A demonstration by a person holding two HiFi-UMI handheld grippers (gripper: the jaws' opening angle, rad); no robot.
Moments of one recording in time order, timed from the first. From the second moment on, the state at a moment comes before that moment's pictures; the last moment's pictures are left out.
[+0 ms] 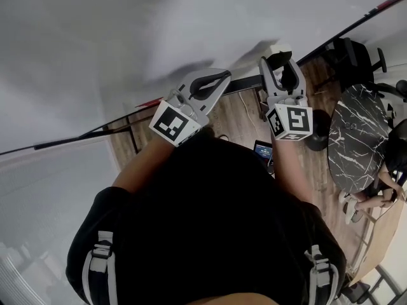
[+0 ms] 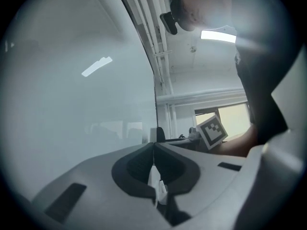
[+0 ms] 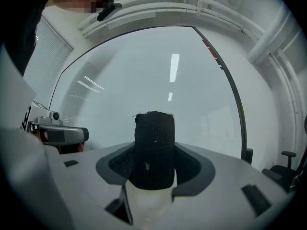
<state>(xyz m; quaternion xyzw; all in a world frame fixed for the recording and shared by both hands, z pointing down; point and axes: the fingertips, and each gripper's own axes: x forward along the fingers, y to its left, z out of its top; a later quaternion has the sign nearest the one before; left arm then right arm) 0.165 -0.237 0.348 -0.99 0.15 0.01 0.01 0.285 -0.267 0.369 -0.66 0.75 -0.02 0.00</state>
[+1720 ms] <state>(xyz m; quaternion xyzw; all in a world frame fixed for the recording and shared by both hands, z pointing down) 0.093 -0.191 0.357 -0.97 0.24 0.00 0.03 0.197 -0.202 0.367 -0.52 0.85 -0.03 0.01</state>
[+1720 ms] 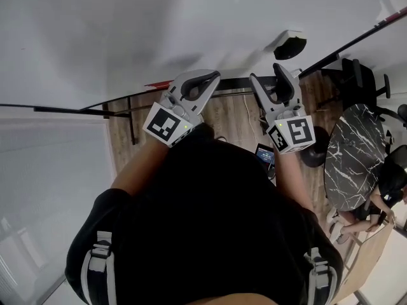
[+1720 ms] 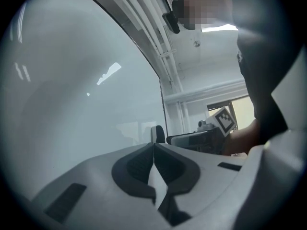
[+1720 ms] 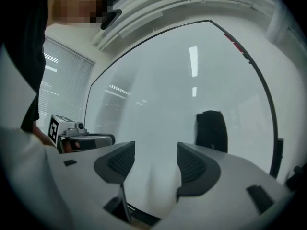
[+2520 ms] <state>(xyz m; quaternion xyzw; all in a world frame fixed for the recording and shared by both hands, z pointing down) 0.053 -0.170 0.387 -0.96 0.28 -0.03 0.01 0.120 -0.168 0.390 -0.41 0.91 -0.02 0.00</state>
